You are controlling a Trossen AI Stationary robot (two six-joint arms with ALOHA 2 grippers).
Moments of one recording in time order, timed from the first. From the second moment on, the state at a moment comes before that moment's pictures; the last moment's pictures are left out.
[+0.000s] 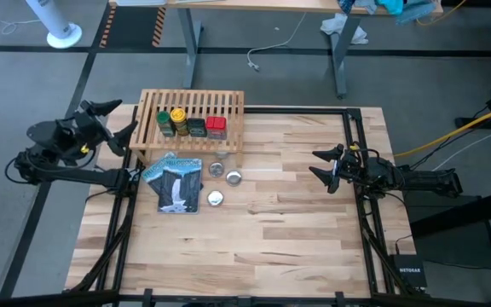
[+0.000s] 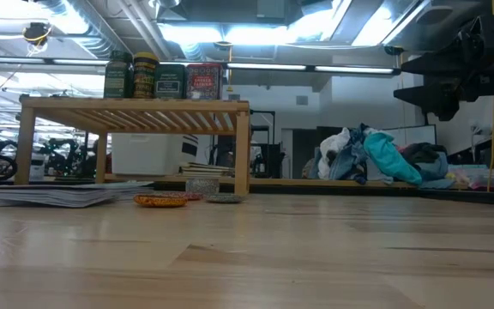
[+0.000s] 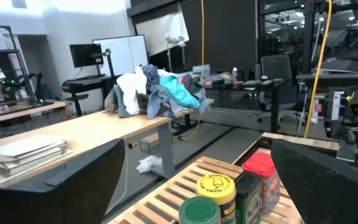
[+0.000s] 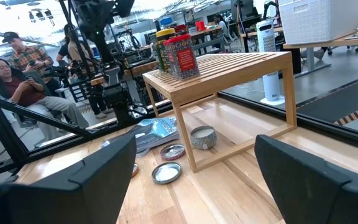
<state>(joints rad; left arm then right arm) -0.06 0.20 0.84 -0.52 -0.80 0.20 0.00 0.04 0.01 0.06 0.30 0.26</state>
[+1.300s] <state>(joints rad) -0.18 0.37 0.94 -0.55 -0.41 0.13 0.00 0.04 0.01 0.06 0.30 0.26</state>
